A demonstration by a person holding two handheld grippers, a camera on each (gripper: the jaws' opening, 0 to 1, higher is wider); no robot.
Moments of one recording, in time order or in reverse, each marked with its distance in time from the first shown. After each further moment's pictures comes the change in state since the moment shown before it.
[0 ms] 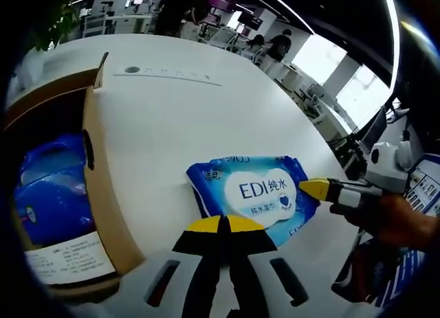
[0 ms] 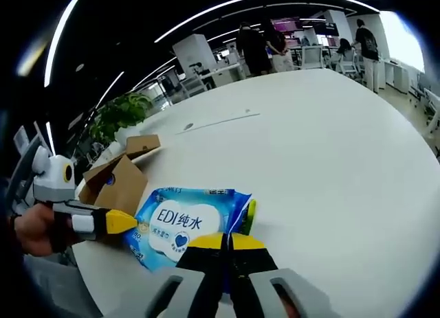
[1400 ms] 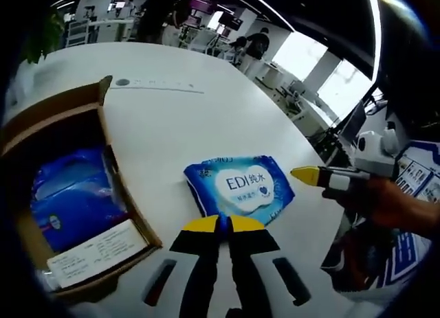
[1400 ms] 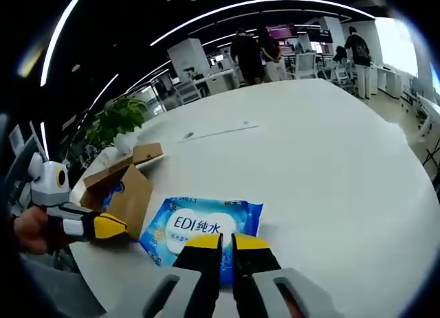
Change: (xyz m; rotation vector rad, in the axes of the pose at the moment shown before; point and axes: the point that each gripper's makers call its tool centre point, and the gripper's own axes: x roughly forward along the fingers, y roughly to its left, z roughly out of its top) left arm -0.051 -0.006 0.005 0.068 -0.005 -0.110; right arm -0.030 0.024 0.016 -0.009 -0.031 -0.053
